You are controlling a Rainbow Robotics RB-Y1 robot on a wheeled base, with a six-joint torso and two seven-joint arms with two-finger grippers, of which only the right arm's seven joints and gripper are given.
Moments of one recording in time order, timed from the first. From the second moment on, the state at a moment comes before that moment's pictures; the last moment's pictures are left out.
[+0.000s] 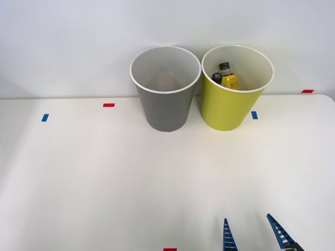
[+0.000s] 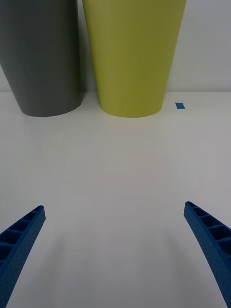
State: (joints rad) arm 0.95 -0.14 0.33 -1.97 0.12 -0.44 1.50
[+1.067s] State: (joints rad) arm 0.95 -0.14 0.33 -1.97 0.12 -0.44 1.50
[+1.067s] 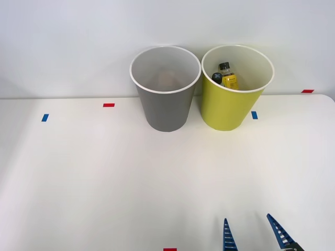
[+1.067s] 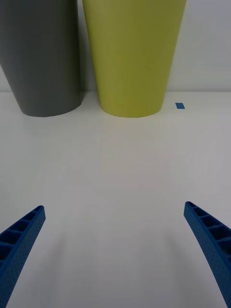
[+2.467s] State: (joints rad) arm 0.95 -0.14 0.33 -1.97 0.12 -0.44 1.50
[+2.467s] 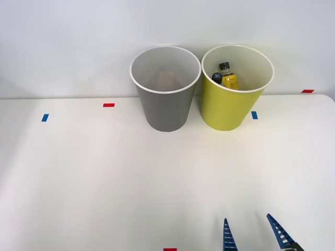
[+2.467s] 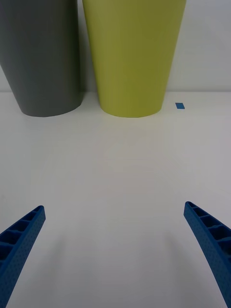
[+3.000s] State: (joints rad) arm 0.95 -0.14 0.33 -1.97 0.12 -0.44 1.50
